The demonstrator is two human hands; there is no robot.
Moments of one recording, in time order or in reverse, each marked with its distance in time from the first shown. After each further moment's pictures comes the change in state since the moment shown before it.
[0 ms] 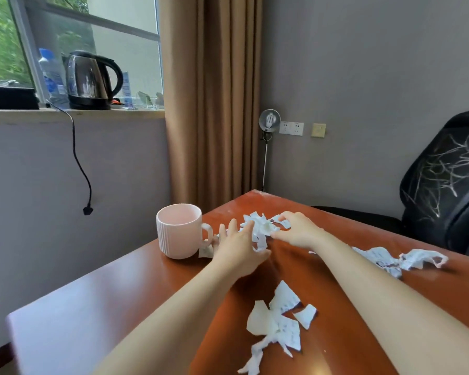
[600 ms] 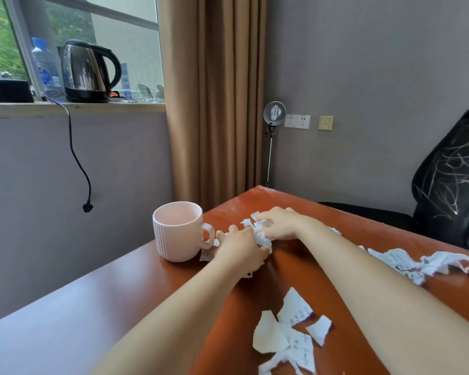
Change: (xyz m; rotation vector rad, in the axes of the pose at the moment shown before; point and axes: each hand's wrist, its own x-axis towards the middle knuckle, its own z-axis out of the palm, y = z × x) left_hand 0.025 -0.005 0.006 0.129 -0.068 -0.080; right_hand 0.039 -0.030 0.012 -0.281 -0.250 -0.114
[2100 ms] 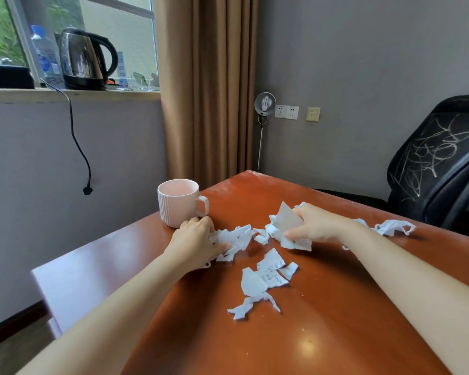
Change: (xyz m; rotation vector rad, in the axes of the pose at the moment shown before) left_hand -0.078 -0.060 -0.005 -0.028 0.216 0.112; right_hand -0.135 0.028 -0.001 0.243 0.010 0.014
